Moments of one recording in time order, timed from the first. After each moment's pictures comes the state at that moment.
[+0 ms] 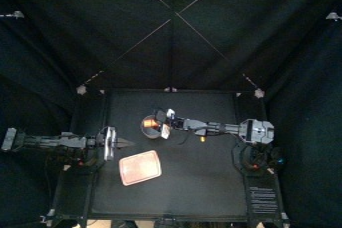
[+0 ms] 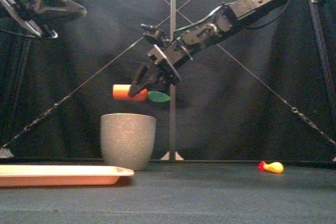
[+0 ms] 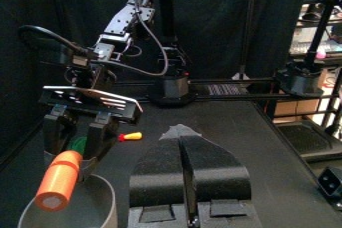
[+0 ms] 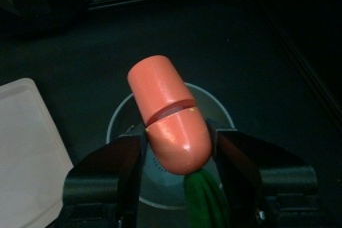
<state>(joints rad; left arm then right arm) 0.01 -1.00 1.23 0.03 -0.29 0.00 -0.28 0.22 0.18 -0.14 0.13 0.12</state>
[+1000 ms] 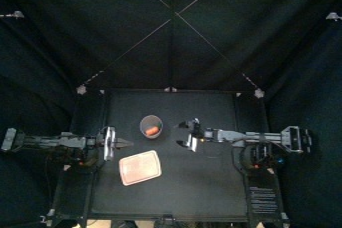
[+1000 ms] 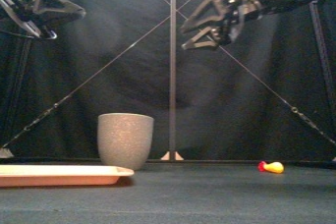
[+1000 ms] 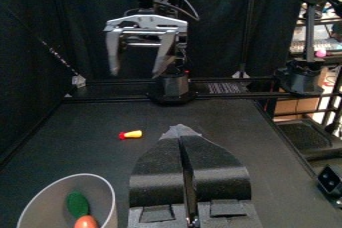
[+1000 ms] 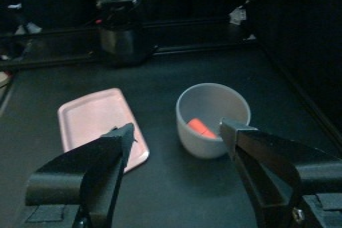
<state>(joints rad) 0.01 -1.01 1.24 0.03 -0.27 0.00 -0.14 -0.40 0.73 -0.14 -0.11 0.12</state>
